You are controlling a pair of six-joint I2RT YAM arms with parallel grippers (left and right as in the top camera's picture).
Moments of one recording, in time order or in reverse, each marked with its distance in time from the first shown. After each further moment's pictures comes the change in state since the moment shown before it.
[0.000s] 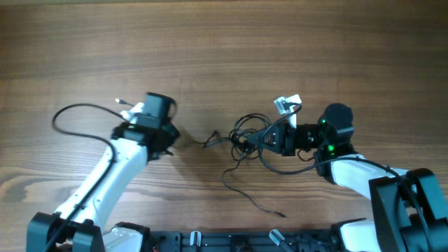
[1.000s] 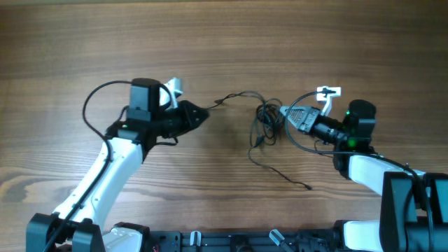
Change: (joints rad) left arm 0.019 0.000 0.000 0.365 0.714 0.283; right arm -0.227 0.000 0.002 -0.313 0.406 -0.057
